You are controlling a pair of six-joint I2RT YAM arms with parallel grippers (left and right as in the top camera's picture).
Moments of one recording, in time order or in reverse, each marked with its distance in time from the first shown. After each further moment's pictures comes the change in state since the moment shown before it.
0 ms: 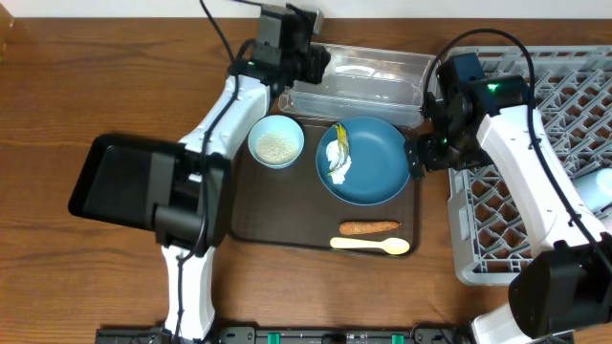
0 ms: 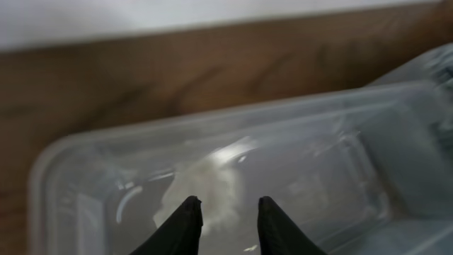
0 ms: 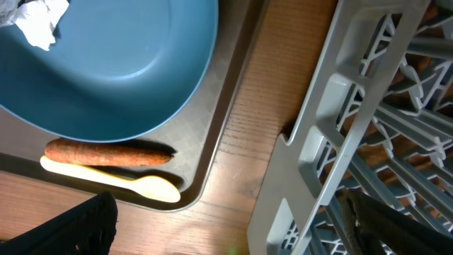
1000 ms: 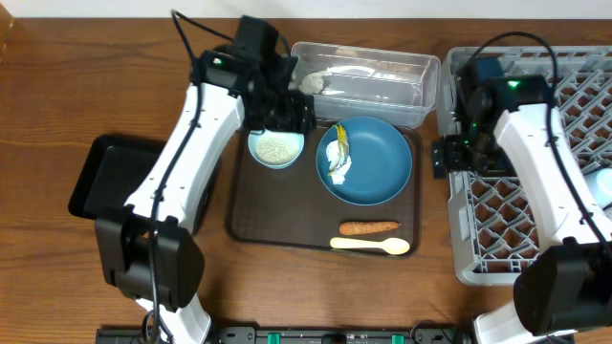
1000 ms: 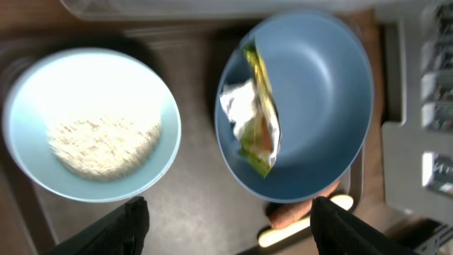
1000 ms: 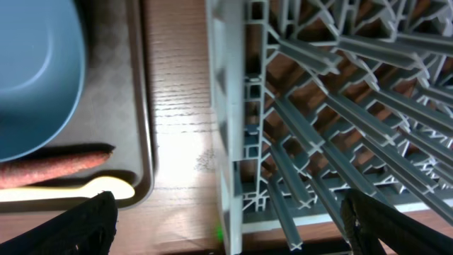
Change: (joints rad) left arm -0.020 -0.339 -0.036 -0.869 0.007 -0.004; right arm -0.102 0.000 0.000 -0.081 0.134 0.135
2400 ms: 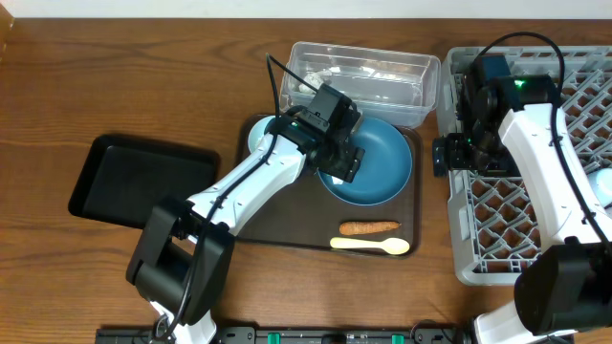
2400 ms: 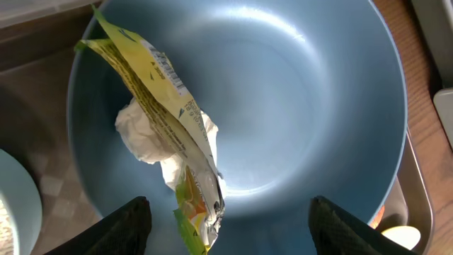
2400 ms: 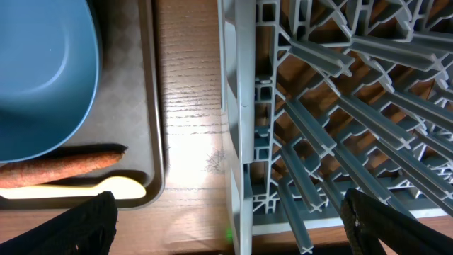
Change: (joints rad) left arm -0.265 0.000 -0.354 0.495 -0.138 0.004; right arm -0.006 0.000 0.000 0.006 -0.034 0.001
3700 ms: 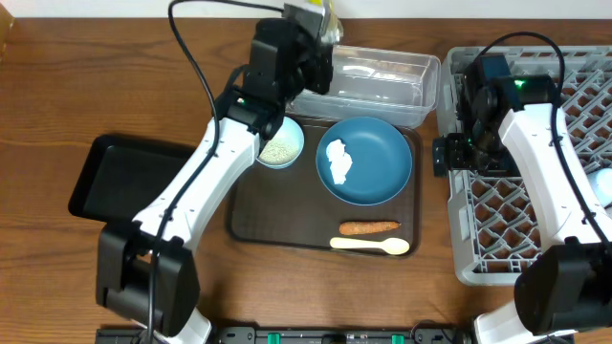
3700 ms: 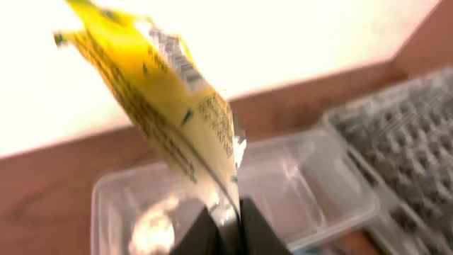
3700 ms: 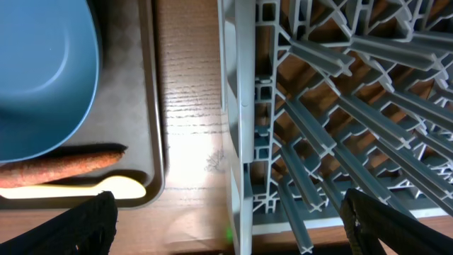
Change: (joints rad) left arm 0.182 -0.099 0.086 0.548 -0.057 0.003; right arm 0.000 0.000 0.000 0.000 0.000 0.000
